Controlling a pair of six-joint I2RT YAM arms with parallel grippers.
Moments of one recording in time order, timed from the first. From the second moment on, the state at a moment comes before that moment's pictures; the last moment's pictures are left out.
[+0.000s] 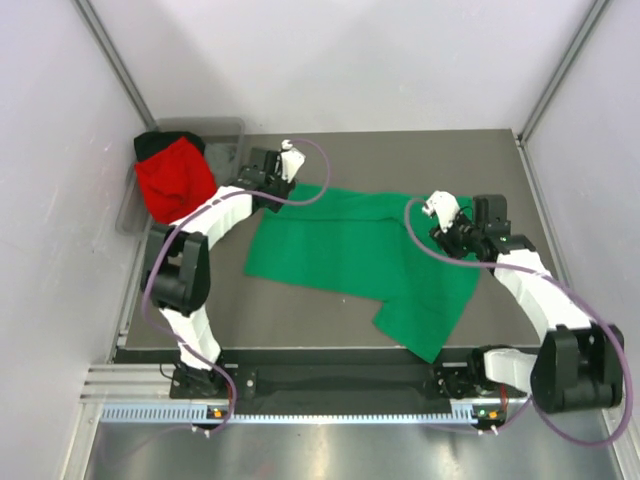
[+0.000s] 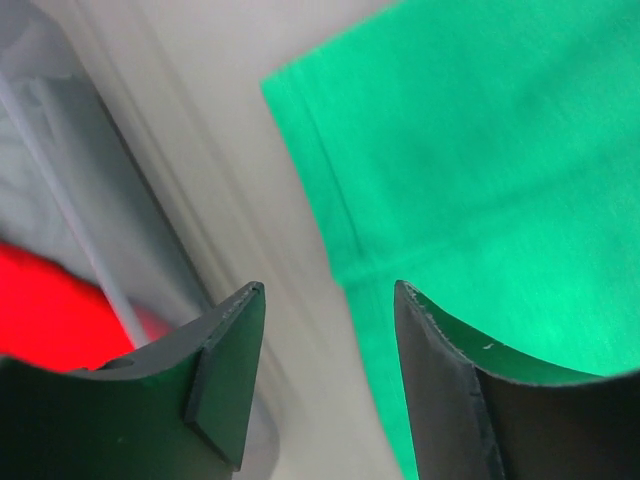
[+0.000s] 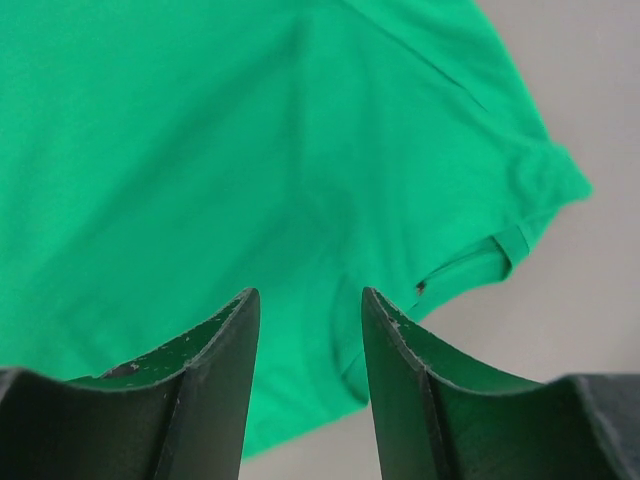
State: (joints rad) left arm -0.31 1.80 1.34 -0.30 -0.10 0.41; right arm 0.09 1.14 0.76 -0.42 -0.31 -0.72
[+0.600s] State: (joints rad) left arm -0.24 2.28 1.83 -0.36 -0.20 0.31; right arm -0.13 1.73 1.15 -0.10 -0.18 -0.33
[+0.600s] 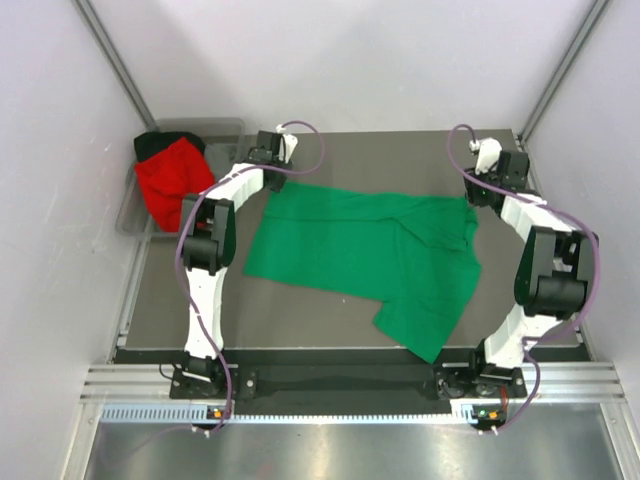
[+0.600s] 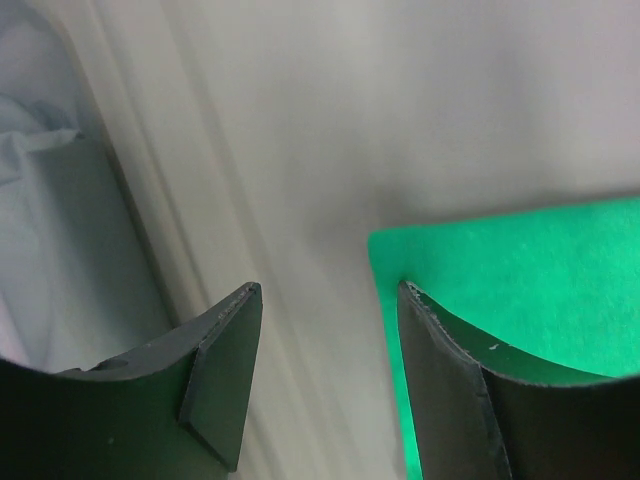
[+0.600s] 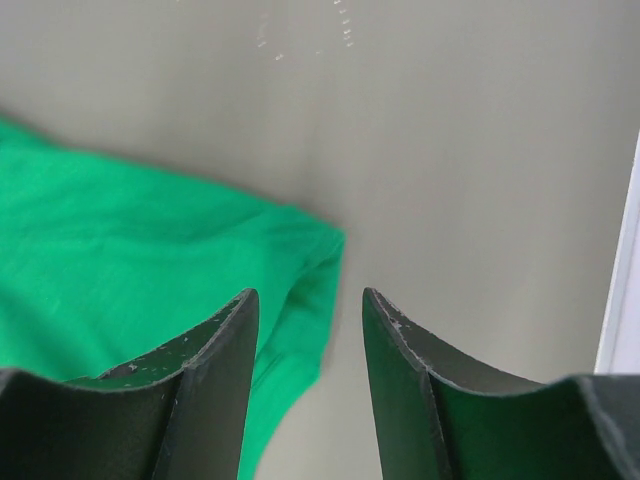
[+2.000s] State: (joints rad) left arm -0.22 2.35 1.91 -0.37 -0.17 0.24; right arm -0.26 2.19 1.70 -0.58 -0.50 -0.22
